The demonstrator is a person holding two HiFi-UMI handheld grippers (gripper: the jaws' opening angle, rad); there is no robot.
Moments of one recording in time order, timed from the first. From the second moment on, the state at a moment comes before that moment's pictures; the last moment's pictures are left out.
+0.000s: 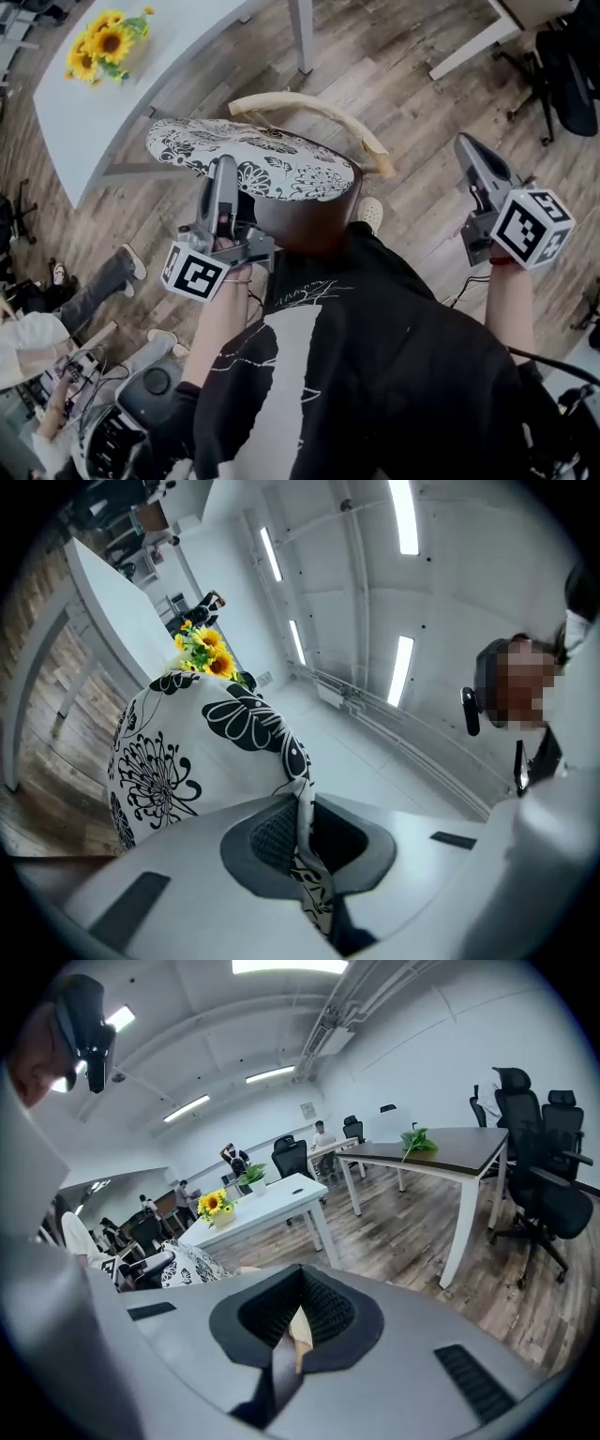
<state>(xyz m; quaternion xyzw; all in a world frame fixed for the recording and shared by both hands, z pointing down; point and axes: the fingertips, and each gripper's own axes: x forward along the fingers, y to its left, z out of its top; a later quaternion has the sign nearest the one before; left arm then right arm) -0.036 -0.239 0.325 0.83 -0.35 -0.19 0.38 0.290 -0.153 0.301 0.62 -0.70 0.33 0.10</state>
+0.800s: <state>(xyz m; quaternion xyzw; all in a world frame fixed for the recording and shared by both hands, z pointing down) -0.035 -0.246 0.359 0.74 -0.50 -0.29 0.35 0.350 -0.201 0.323 0.54 -0.77 0.32 0.13</state>
